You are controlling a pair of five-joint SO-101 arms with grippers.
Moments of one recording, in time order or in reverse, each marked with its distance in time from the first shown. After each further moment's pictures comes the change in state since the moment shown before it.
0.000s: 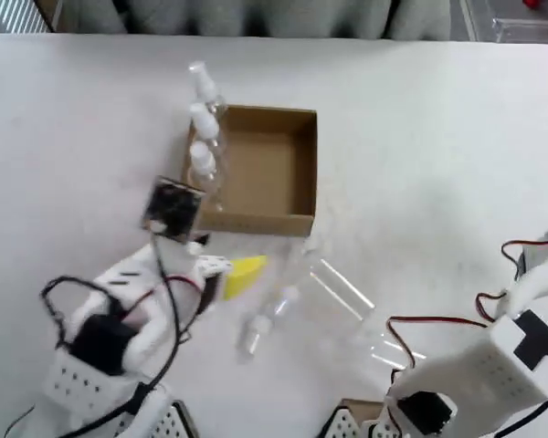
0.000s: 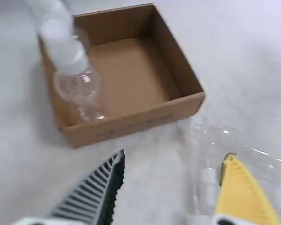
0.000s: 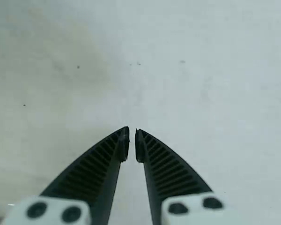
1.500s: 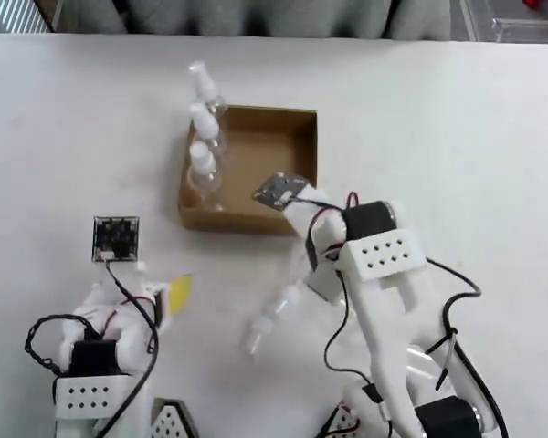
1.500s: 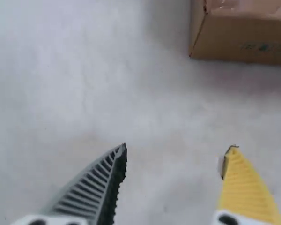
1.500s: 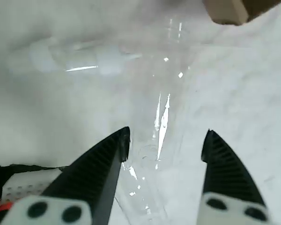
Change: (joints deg) left arm -25.9 -14.2 30.2 -3.6 -5.8; right arm -65.5 -41.3 38.5 2.7 -8.4
